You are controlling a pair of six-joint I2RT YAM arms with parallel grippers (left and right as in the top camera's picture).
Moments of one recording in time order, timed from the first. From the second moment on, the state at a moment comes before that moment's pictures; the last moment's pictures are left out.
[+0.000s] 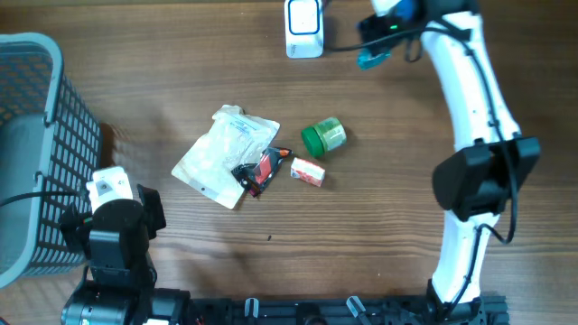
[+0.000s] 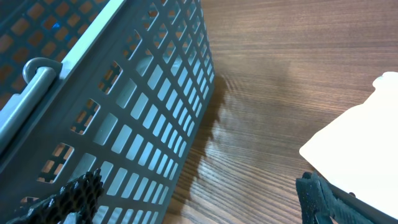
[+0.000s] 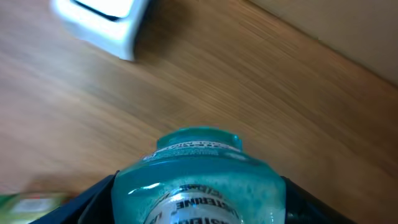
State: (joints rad) left arm -0.11 0.51 0.75 -0.91 -0.61 -0.05; right arm 0.14 2.21 2.29 -1.14 -0.04 -0.35
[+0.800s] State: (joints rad) left arm -0.11 0.51 0.75 -0.91 -0.61 -0.05; right arm -0.61 2.21 2.29 -1.10 -0.03 -0.30
